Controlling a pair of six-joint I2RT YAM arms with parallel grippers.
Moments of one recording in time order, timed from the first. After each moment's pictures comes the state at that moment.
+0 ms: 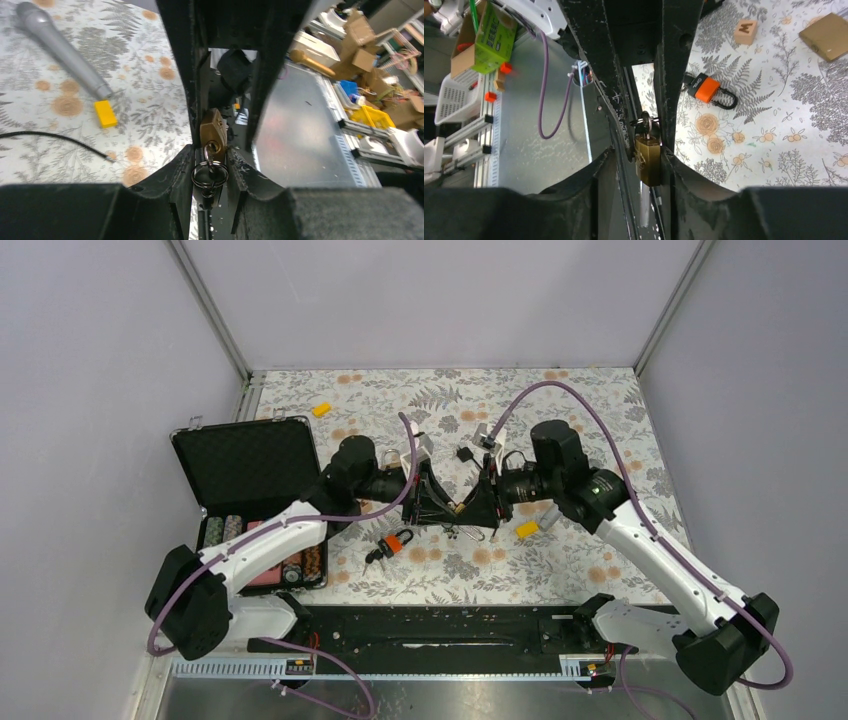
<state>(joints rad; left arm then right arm) -0.69 1.26 0.83 0.30 1.04 -0.32 0.61 1.11 1.07 -0.53 -0.85 0.06</state>
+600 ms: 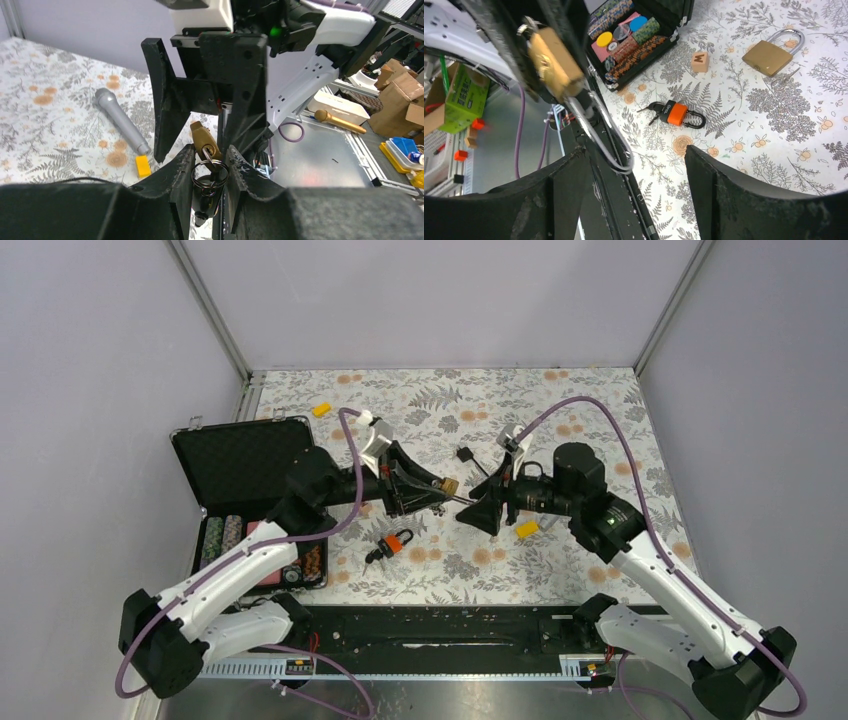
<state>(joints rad) -0.69 1.05 0.80 0.42 0.80 -0.43 0.62 0.92 0.88 -0.27 -0.64 0.23</state>
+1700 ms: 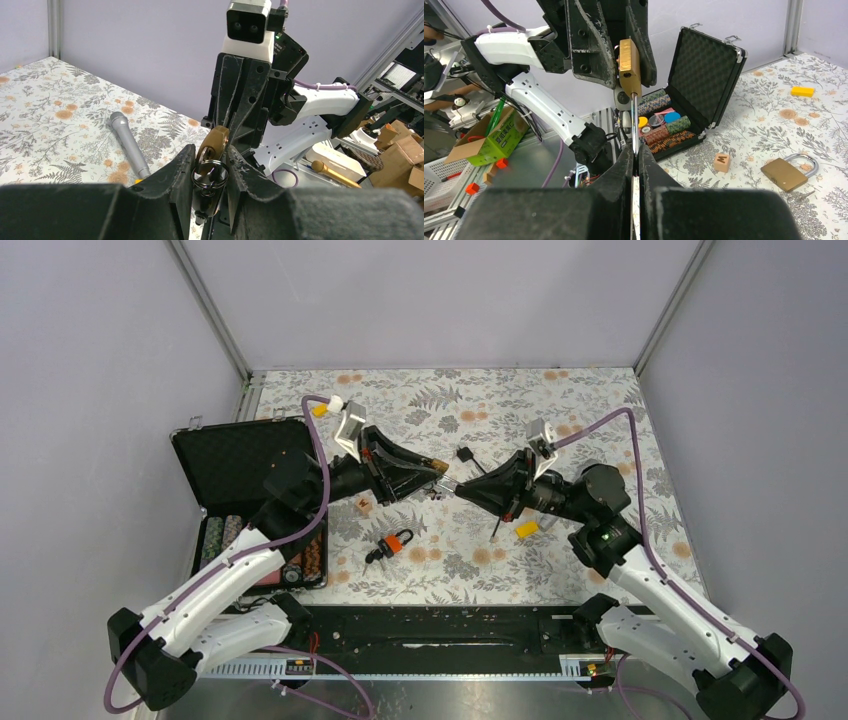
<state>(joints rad) -0.69 0.94 0.86 0.38 0.62 -0.58 0.62 0.85 0.70 0.40 -0.71 0.47</state>
